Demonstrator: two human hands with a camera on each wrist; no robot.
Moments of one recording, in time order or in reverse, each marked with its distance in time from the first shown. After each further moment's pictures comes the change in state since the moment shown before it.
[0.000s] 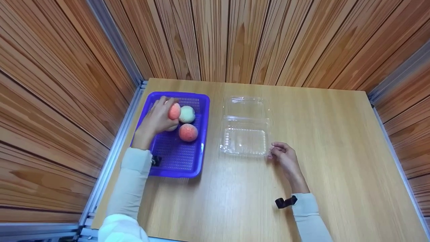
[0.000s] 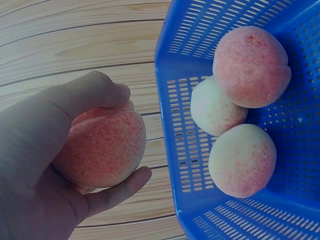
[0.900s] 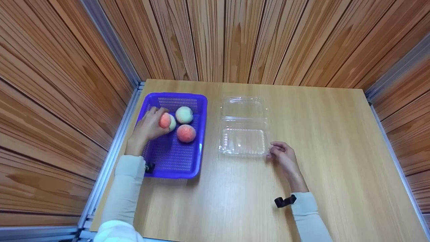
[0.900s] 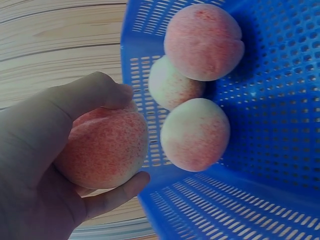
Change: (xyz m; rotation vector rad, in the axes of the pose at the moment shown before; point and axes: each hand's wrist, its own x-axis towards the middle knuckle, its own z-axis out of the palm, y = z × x) left_hand -0.018 -0.033 0.016 -0.003 -0.045 -0.091; right_hand -0.001 -0.002 -0.004 0.004 0.005 0.003
